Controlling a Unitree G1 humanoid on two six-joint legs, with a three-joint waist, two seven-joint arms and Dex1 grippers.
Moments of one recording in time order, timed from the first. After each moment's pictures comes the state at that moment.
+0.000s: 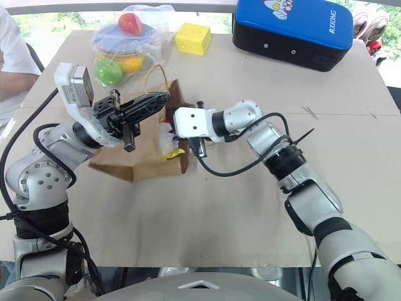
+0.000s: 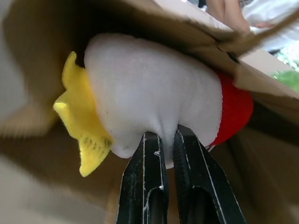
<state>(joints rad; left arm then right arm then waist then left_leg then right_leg) -0.38 0.62 0.26 -0.34 -0.99 0.67 -0.82 -0.96 -0.18 0.50 0.47 -0.02 -0.13 1.05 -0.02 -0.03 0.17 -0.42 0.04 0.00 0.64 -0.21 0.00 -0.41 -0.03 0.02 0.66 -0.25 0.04</state>
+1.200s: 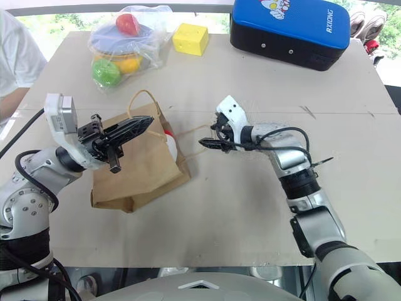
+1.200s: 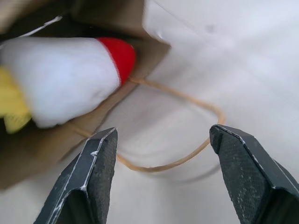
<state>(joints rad) -0.15 0.68 0.36 -0.38 -0.95 0.62 -0.85 -0.73 -0.17 0.23 0.18 0.20 0.79 0.81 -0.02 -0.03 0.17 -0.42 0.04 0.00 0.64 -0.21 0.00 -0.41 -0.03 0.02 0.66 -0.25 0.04</state>
